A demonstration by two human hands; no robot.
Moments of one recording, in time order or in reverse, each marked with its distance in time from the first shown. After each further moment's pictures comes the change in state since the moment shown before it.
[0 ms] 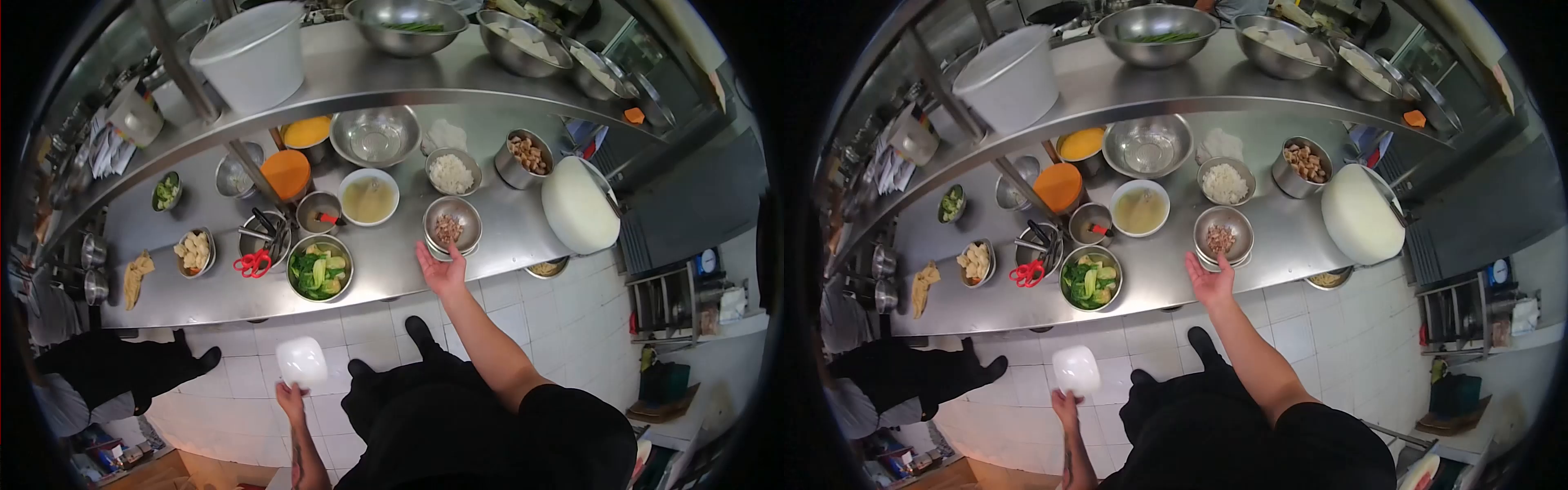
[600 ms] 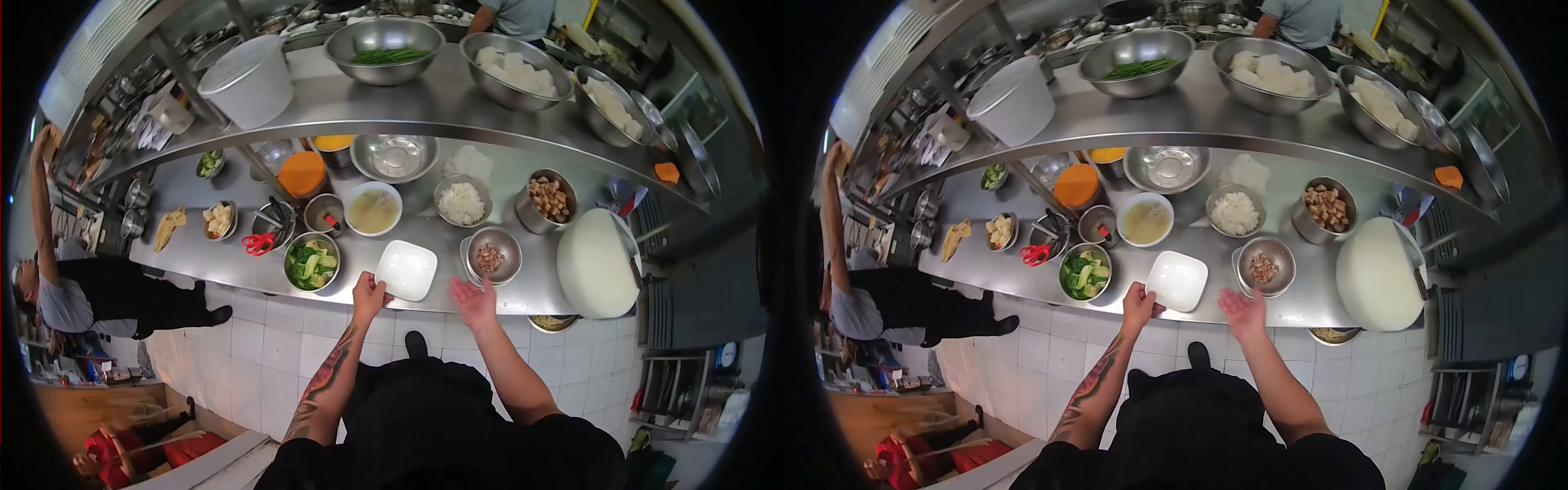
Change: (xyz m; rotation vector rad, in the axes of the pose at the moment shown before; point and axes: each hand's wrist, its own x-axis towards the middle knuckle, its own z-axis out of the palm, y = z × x) left_hand 0.015 0.148 0.397 -0.054 -0.310 0.077; right_hand -0.008 -0.142 -0.005 -0.292 0.231 0.149
